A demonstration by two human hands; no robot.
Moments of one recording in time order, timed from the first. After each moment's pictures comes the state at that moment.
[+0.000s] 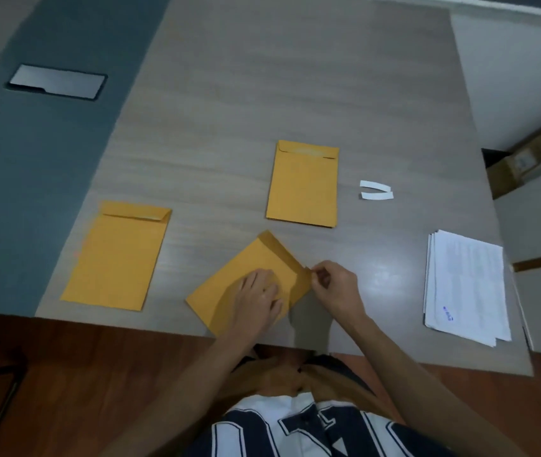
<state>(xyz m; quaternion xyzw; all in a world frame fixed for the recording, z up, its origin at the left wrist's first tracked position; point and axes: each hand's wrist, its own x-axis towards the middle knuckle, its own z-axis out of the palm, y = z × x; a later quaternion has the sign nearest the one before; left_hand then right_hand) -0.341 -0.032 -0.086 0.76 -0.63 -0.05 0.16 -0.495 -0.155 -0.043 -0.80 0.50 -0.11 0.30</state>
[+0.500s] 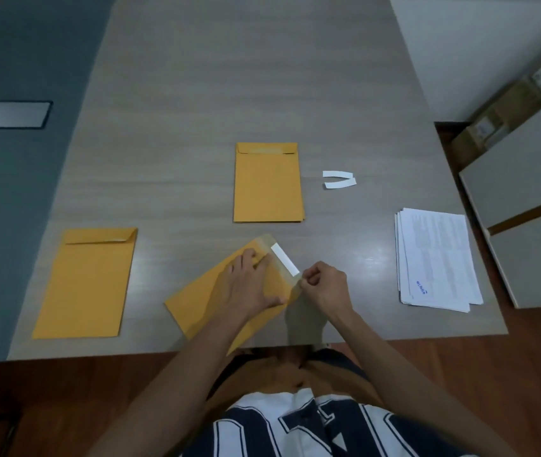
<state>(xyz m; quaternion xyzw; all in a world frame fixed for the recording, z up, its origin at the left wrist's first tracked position) -0.351 -0.091 -0.050 0.77 -0.59 -0.22 -0.01 -0.521 -0.158 -0.050 -0.67 0.63 -0.09 0.38</state>
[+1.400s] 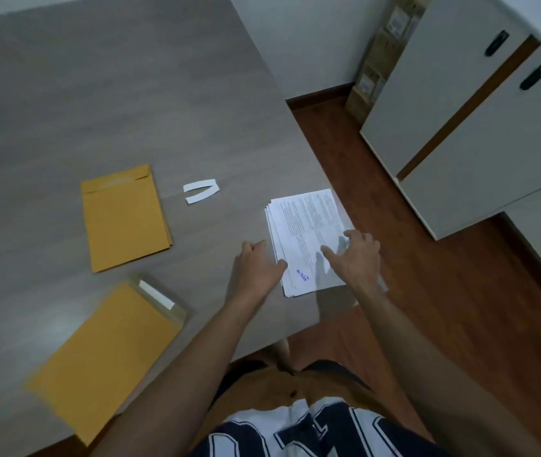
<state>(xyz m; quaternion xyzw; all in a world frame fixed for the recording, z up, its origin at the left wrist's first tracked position) -0.587 -0.230 -0.027 0.75 -0.52 -0.39 0.12 -0.789 -0.258 -0.030 -0.55 0.80 -0.10 0.21</state>
